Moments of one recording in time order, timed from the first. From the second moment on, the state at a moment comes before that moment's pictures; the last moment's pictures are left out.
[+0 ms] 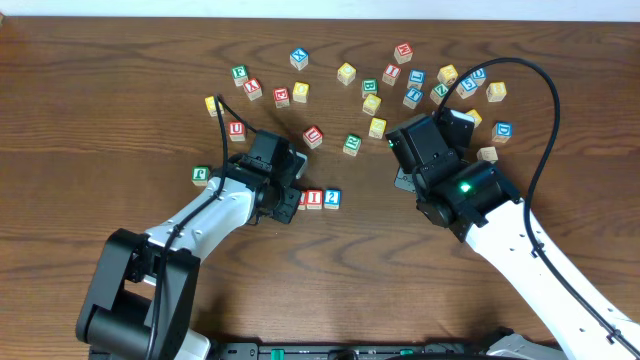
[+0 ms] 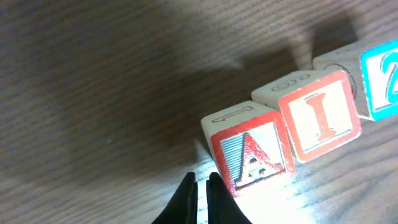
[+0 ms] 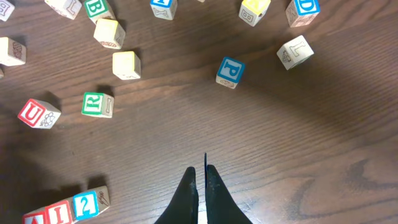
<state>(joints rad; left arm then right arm) -0.38 1.68 0.90 -0.51 0.16 0.04 0.56 1.38 1.20 -0.92 0.45 0.82</state>
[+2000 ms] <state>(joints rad) -0.38 1.68 0.90 -0.47 0.14 0.02 0.56 1.38 1.20 -0.94 0.45 0.82</state>
